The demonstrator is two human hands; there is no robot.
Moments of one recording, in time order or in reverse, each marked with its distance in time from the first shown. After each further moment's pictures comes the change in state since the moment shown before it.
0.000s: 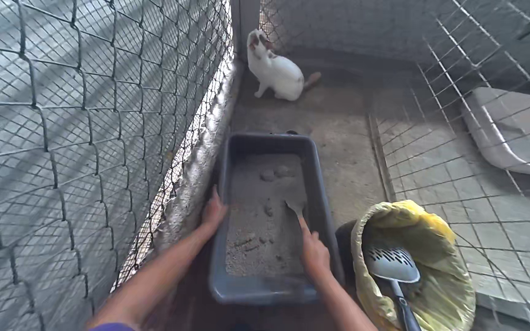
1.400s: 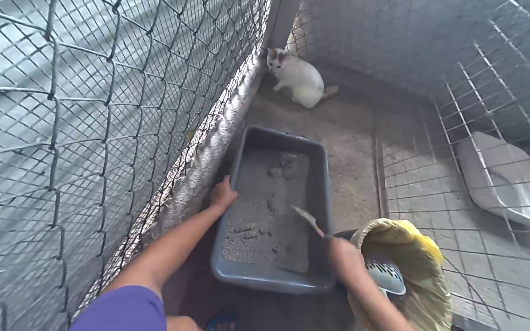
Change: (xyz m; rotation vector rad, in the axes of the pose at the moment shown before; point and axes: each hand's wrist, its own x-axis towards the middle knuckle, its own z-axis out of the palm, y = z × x) left_hand 0.007 -0.003 -0.010 -0.112 -0.099 -0.009; right_hand -0.056 -0.006 -0.083 -0.310 -0.110 0.031
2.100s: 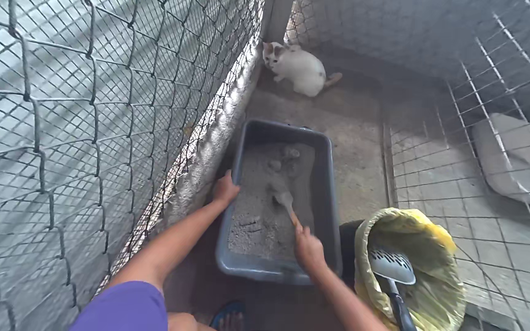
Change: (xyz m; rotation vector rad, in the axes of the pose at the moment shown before) left_hand 0.001 0.002 0.001 0.006 0.011 0.001; right_hand 0.050 -0.050 0.080 0.073 0.057 -0.152
